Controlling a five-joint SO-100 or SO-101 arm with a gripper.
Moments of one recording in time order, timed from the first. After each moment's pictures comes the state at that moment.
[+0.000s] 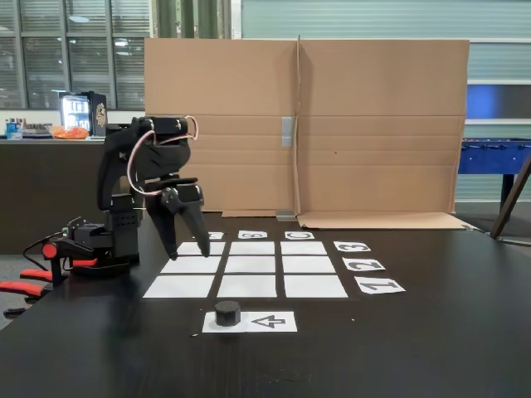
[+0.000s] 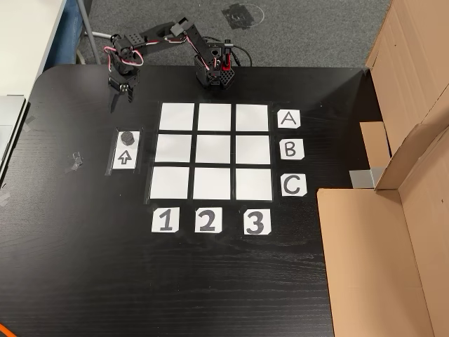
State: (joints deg) arm 49.9 66.7 58.1 90.0 -20.2
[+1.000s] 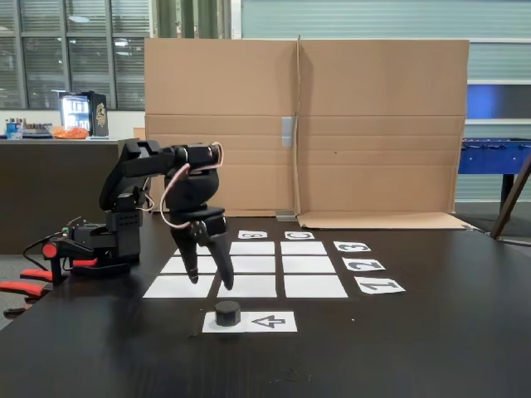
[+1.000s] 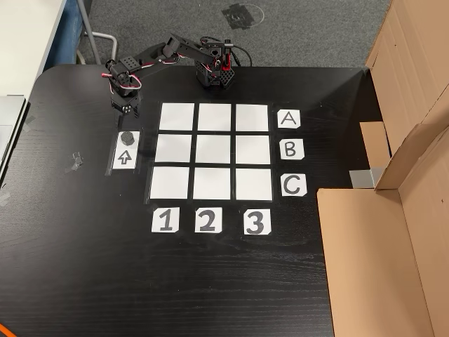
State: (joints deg) arm 45.0 45.1 36.7 99.2 -15.9
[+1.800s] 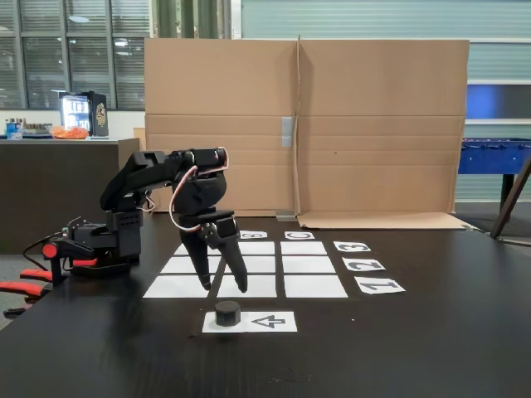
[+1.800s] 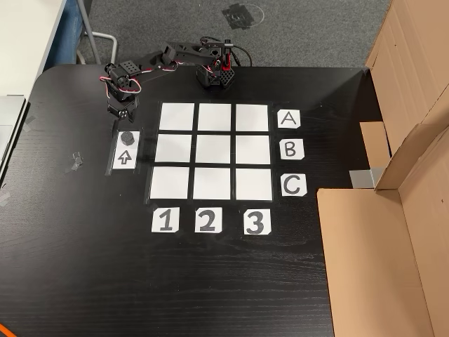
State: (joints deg) arm 44.0 33.9 19.7 99.2 -15.6
